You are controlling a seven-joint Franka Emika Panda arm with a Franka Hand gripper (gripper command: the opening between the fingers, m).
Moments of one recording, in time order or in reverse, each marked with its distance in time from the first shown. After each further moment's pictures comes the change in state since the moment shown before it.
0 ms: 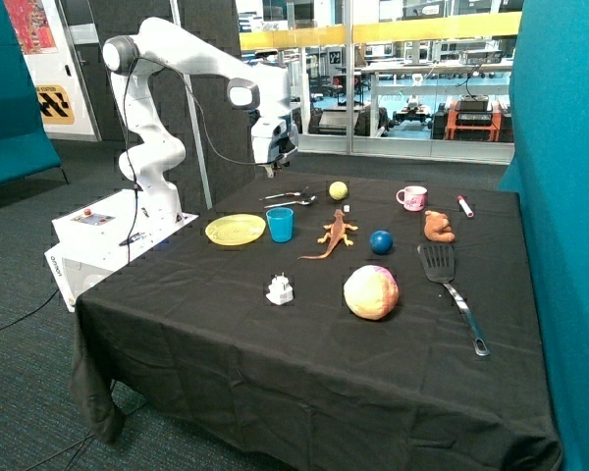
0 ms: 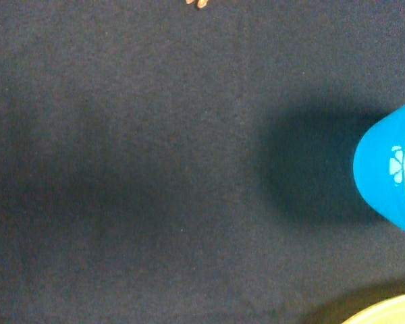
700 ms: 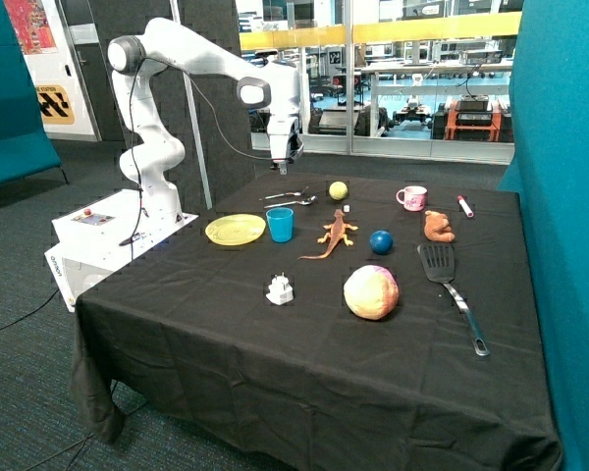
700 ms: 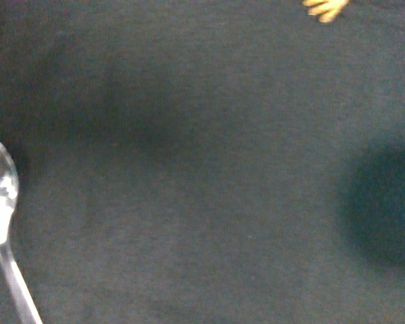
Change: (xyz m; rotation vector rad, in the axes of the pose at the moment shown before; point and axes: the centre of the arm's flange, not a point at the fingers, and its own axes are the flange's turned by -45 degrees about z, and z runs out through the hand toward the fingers) arm 0.007 -0.046 0.003 -0.013 -0.008 -0.267
